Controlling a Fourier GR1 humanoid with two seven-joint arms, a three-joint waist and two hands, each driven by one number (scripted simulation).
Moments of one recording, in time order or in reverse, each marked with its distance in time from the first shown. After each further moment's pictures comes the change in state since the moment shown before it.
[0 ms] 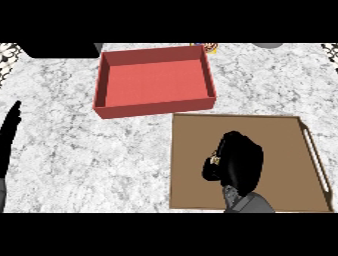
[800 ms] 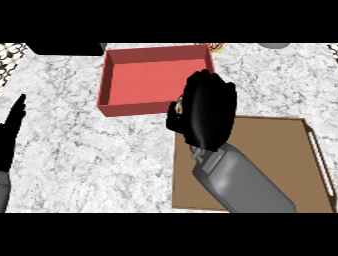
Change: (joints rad) left arm -0.033 -0.015 -0.009 -0.032 -0.018 -0.015 0.042; right arm -0.514 0.006 0.026 0.052 -0.007 0.046 0.030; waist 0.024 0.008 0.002
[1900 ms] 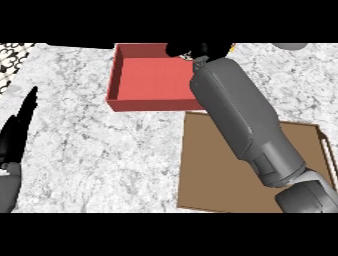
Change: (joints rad) left arm -0.060 -0.025 -0.025 0.030 -0.027 0.001 -0.022; right arm -0.518 0.004 -0.409 0.859 -0.335 -0.511 -0.202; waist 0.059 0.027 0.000
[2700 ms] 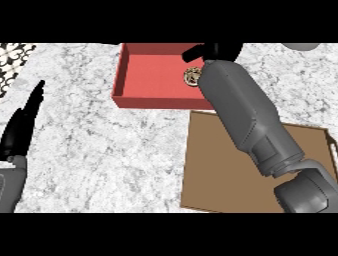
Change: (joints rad) left arm -0.045 -0.008 -0.018 0.009 -0.009 -0.011 0.009; right arm -0.074 -0.002 -0.212 0.316 -0.118 -0.221 -0.160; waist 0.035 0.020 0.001
